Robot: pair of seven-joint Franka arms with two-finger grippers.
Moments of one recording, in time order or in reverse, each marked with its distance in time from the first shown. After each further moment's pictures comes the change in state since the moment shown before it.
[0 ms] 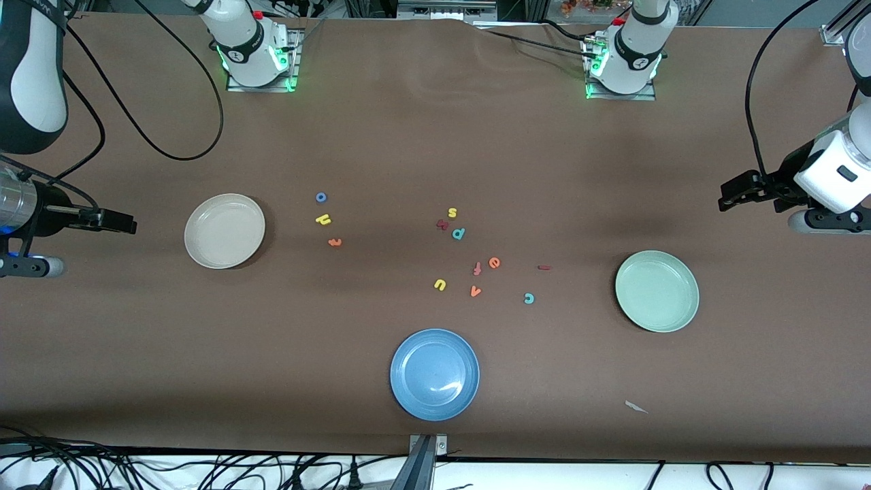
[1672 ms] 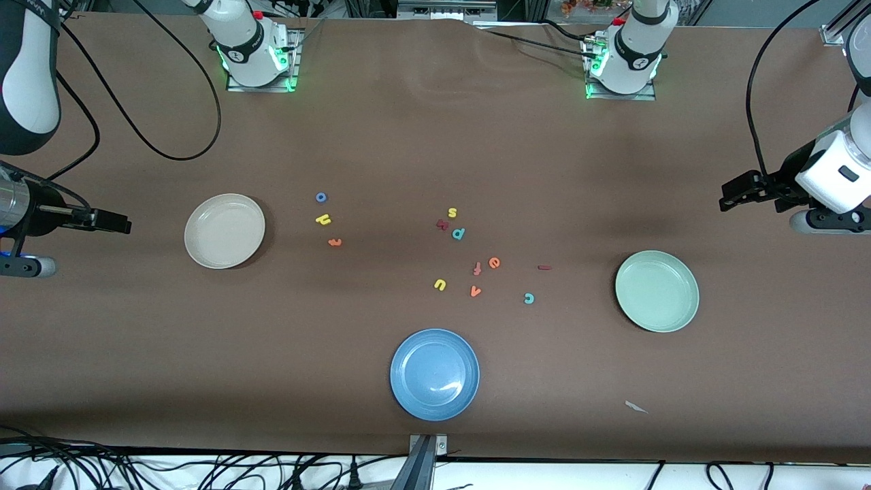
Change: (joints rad) left arm 0.001 0.000 0.002 0.000 0.000 0.000 0.000; right arm -0.009 0.000 -0.006 0.000 0.000 -0.003 0.000
